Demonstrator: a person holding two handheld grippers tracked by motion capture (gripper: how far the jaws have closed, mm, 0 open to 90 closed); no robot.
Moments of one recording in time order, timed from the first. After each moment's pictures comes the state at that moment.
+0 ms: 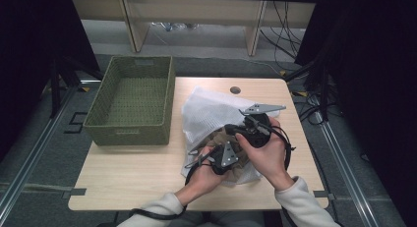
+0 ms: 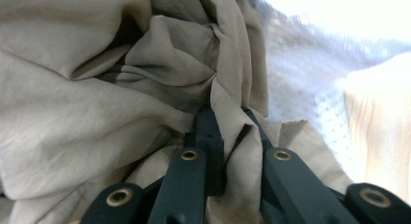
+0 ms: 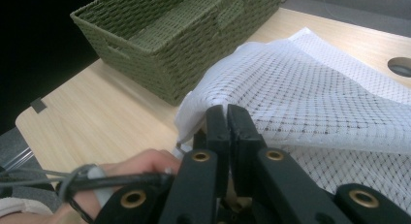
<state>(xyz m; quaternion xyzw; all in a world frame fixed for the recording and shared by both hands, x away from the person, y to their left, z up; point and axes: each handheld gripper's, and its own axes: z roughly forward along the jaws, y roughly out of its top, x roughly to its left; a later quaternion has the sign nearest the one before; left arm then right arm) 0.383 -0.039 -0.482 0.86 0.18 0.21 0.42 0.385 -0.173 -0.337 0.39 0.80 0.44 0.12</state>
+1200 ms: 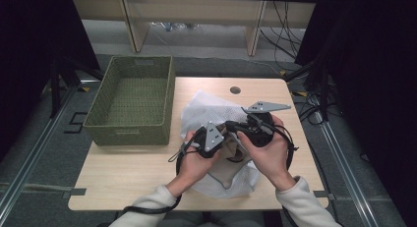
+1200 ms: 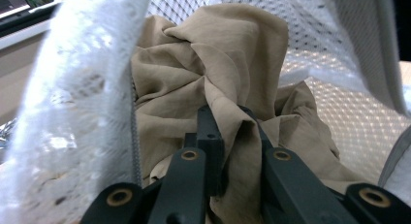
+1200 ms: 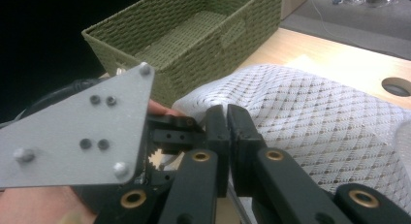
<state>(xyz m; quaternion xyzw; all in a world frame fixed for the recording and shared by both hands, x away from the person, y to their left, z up) 0.391 -0.006 -0.428 0.78 0.24 0.30 0.50 0.379 -0.175 -0.325 0.38 0.79 0.47 0.13</state>
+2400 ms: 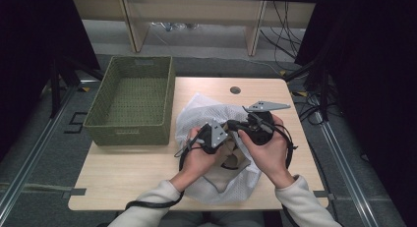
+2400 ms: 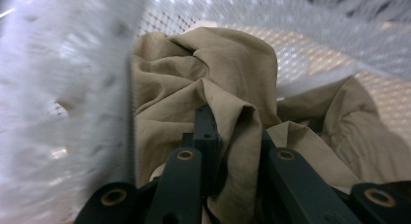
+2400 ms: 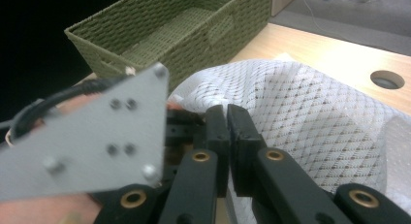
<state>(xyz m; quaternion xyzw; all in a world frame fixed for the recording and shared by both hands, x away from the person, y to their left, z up) 0.410 -0.018 -0.441 0.80 0.24 0.33 0.45 0.388 -0.178 -0.333 0.40 0.78 0.46 0.14</state>
